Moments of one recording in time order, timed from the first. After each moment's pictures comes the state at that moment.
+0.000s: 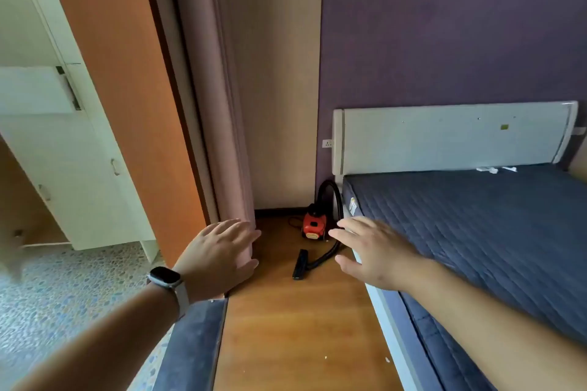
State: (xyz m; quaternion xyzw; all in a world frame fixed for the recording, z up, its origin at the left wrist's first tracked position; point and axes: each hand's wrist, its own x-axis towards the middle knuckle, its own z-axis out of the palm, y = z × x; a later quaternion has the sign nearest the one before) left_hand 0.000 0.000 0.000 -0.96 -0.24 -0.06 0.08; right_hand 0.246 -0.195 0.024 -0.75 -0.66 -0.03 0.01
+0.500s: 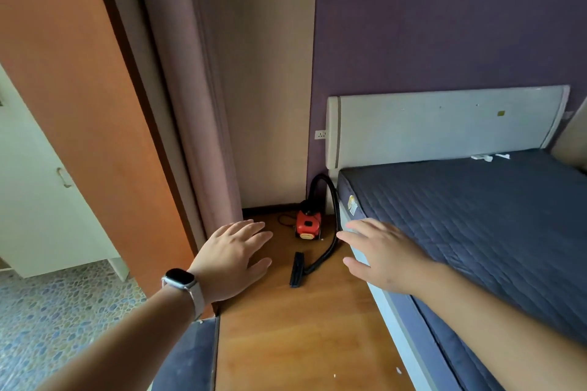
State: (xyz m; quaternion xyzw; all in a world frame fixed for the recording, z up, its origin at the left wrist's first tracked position) left_hand 0.092 0.207 -0.030 -0.98 -0.20 -0.07 0.01; right_hand 0.313 -0.007 -0.004 -0.80 -0.60 0.00 0.01
